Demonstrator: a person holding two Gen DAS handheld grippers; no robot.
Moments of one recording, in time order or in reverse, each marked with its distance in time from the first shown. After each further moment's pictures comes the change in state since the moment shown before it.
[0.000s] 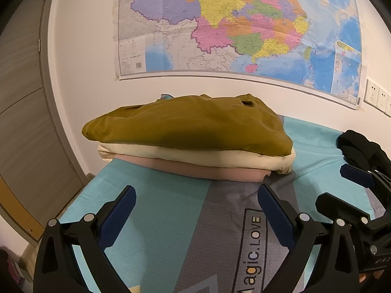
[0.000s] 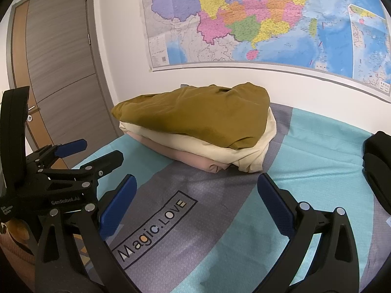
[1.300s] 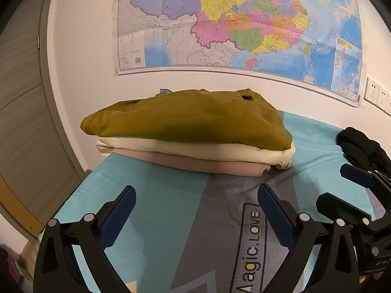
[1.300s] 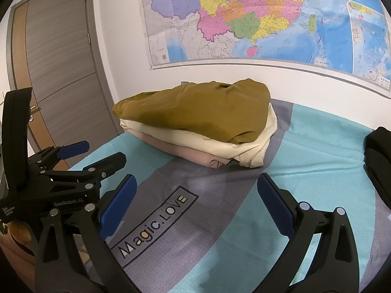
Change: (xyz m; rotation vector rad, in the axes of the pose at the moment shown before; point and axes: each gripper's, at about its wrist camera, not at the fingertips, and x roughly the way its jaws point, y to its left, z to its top) left arm 0.005 -0.001 -0.006 -0.001 0.021 -0.007; right arm -0.002 -0.001 -0.004 0.011 0.013 0.009
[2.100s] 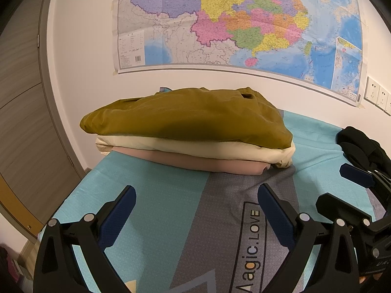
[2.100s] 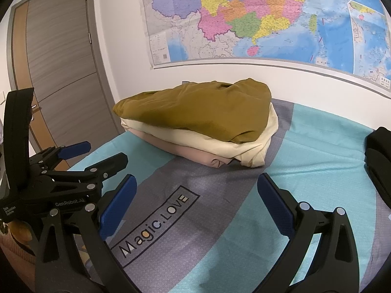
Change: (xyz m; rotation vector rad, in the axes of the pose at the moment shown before) left arm 0.001 0.001 -0.002 0.001 0.006 -0.007; right arm 0.000 0.001 0.000 -0.001 0.007 0.003
